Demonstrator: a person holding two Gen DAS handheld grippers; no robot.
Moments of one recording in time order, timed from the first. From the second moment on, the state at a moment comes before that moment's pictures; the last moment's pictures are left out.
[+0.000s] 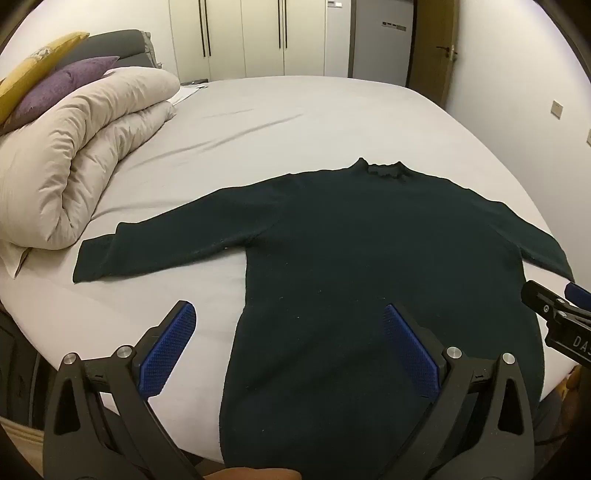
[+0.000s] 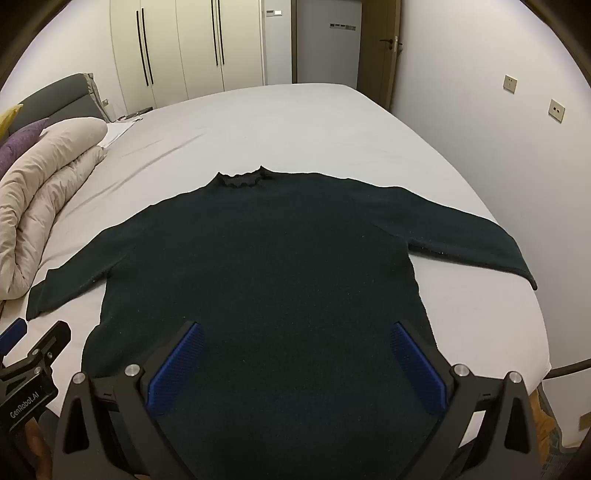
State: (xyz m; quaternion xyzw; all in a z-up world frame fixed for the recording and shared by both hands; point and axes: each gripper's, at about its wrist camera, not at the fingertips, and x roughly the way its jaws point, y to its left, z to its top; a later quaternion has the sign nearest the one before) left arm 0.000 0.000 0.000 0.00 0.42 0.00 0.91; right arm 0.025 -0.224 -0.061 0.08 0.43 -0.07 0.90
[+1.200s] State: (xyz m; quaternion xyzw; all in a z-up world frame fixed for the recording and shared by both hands) left arm 0.001 -0.001 -0.012 0.00 0.42 0.00 0.91; right arm 0.025 -0.214 -0.065 0.06 0.43 -0.07 0.90
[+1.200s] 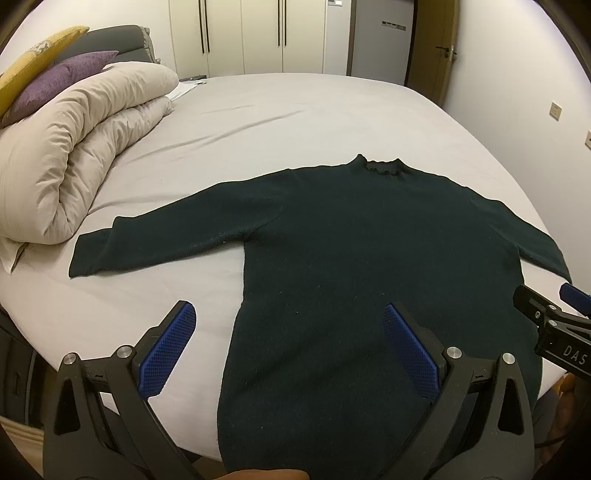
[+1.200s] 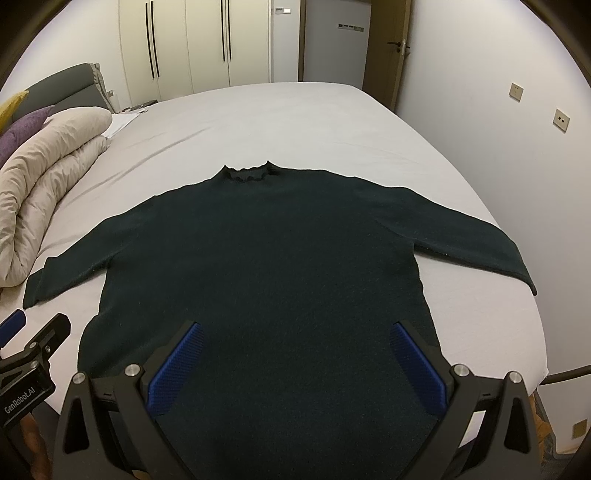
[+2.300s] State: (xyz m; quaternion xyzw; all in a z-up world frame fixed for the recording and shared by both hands) left arm 0.015 0.029 -0.036 -0.03 0.44 0.00 0.90; right arm 0.036 -0.192 -0.079 0.04 0.45 -0.06 0.89
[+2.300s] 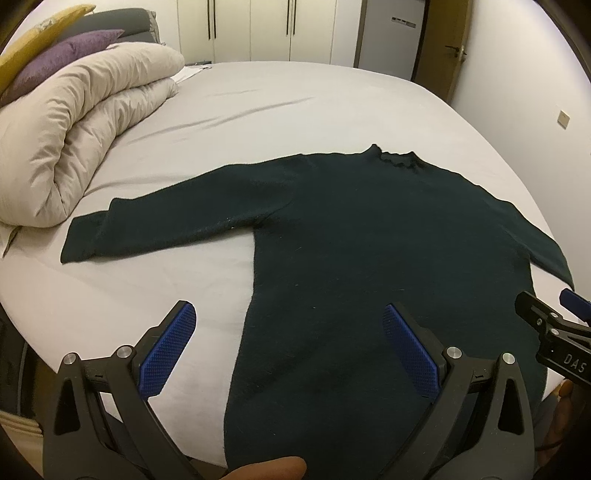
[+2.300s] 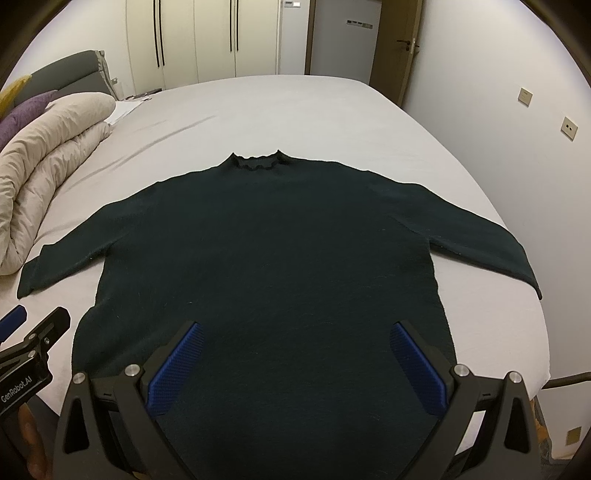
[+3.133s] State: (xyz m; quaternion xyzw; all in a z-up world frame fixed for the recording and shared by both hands) left arm 0.064 0.274 -0.109 -0.38 0.41 0.02 0.83; right arm 0.107 -0.143 -0.097 0.04 0.45 -0.01 0.89
